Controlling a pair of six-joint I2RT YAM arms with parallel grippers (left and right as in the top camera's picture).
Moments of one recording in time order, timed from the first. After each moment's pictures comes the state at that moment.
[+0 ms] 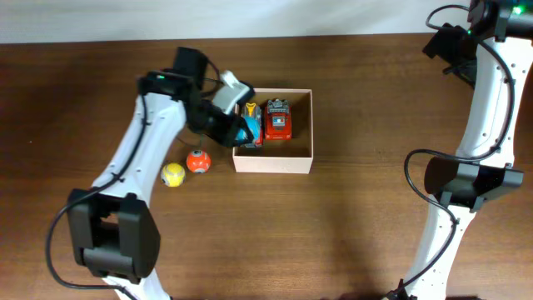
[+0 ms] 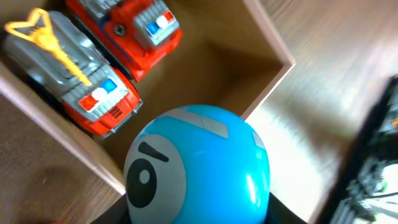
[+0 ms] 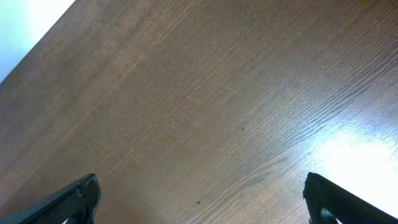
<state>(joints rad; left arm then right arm) -0.24 1.91 1.67 -1.11 0.56 0.40 -0.20 2.40 2.89 -1.69 0.14 0.55</state>
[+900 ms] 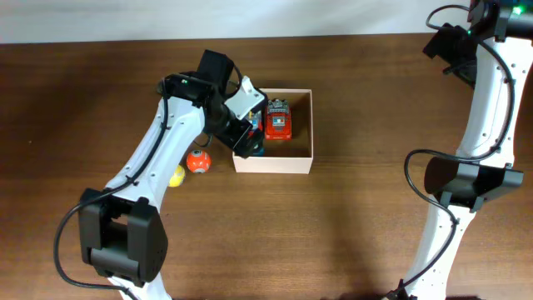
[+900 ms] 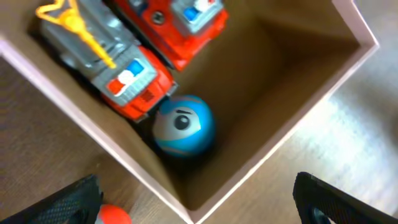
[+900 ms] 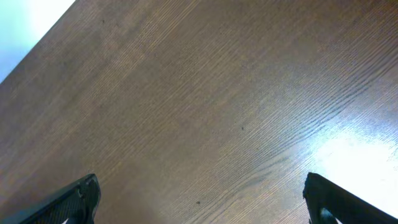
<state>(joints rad) -0.32 1.91 1.67 -1.07 0.30 0.39 -0.20 2.40 2.89 -1.69 0.14 0.55</state>
